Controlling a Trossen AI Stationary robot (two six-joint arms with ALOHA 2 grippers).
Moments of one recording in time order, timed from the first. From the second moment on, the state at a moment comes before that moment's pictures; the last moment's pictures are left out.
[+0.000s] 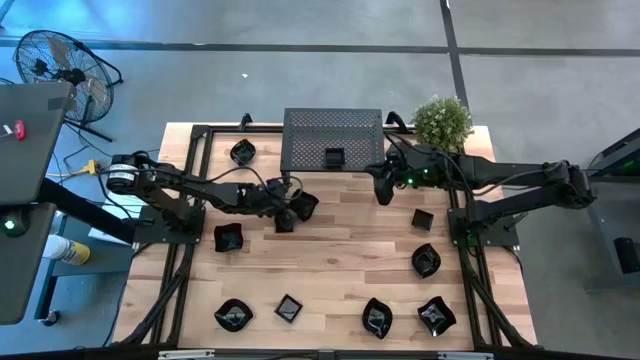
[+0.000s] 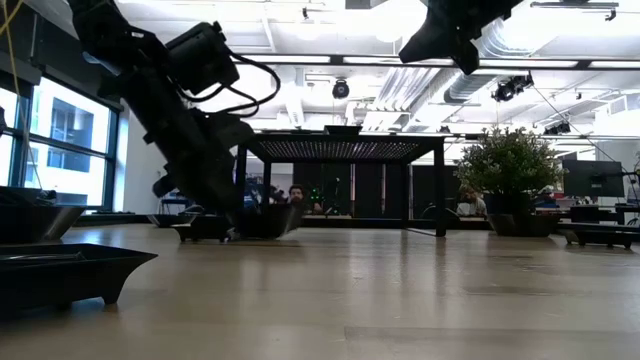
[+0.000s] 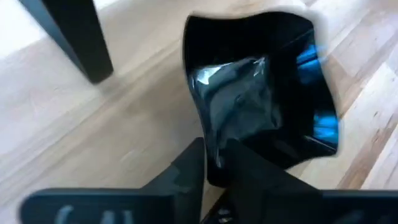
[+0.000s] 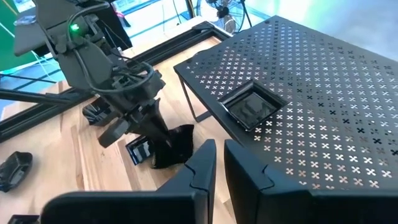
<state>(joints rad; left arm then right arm) 0.06 1.49 0.61 0.01 -0.24 -0.75 -0.13 1.08 0.92 -0.30 0.23 0.39</state>
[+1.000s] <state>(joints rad) 0.33 1.27 1.22 -0.67 0.15 -0.51 -0.15 1.08 0.92 -0.27 0.21 0.35</state>
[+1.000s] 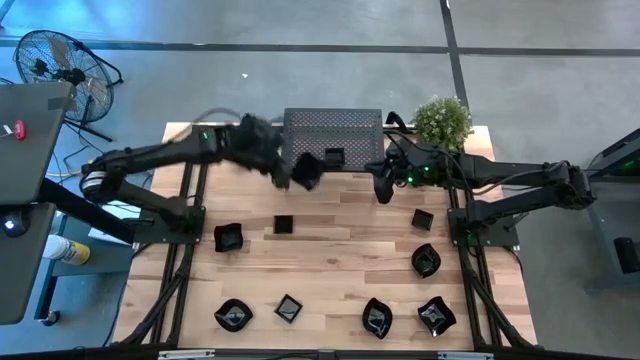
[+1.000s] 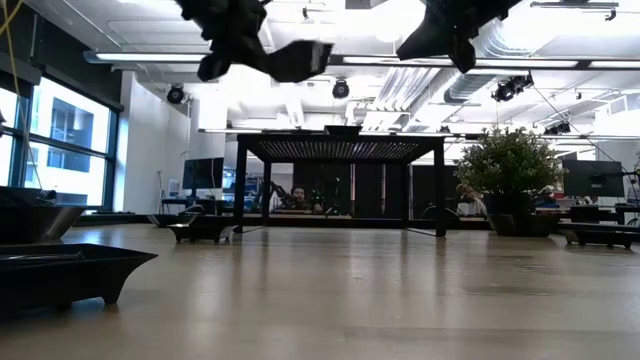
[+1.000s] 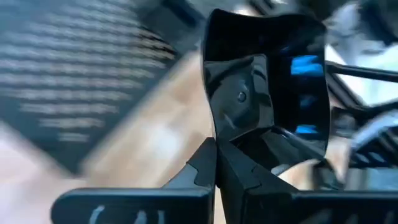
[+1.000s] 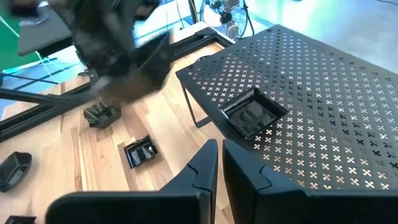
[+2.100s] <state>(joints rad) 0.78 1.57 1.37 -0.80 0.39 -0.09 -0.16 1.08 0.92 -0.26 0.20 0.36</state>
